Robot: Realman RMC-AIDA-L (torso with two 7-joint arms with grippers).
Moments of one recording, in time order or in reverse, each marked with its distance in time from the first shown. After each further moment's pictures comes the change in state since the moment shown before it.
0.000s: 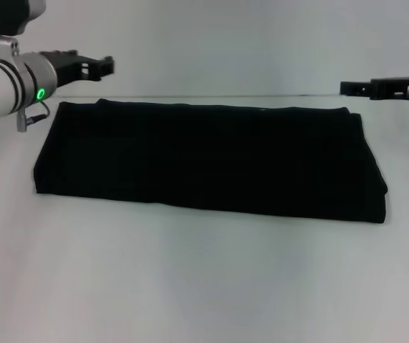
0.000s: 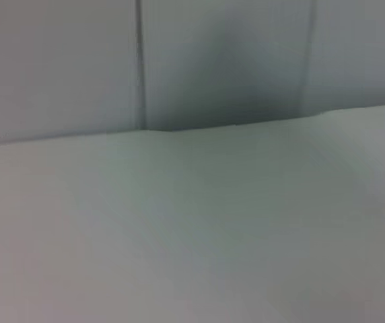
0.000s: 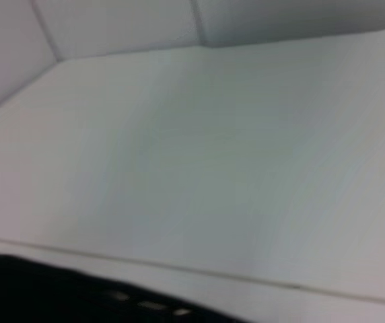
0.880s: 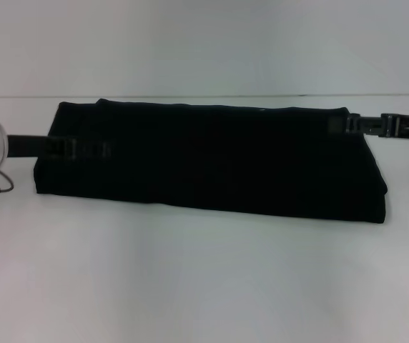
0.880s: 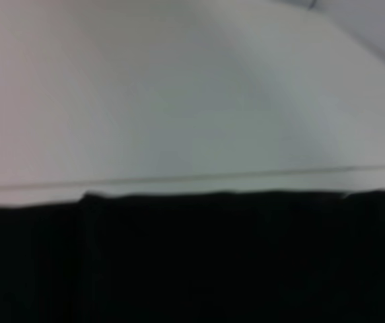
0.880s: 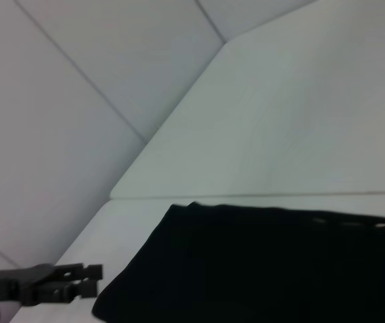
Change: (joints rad) left arm 0.220 0.040 -0.011 0.282 0.197 0.720 -0.358; right arm -0.155 -0.034 -0.037 -0.089 0.190 -0.533 0.089
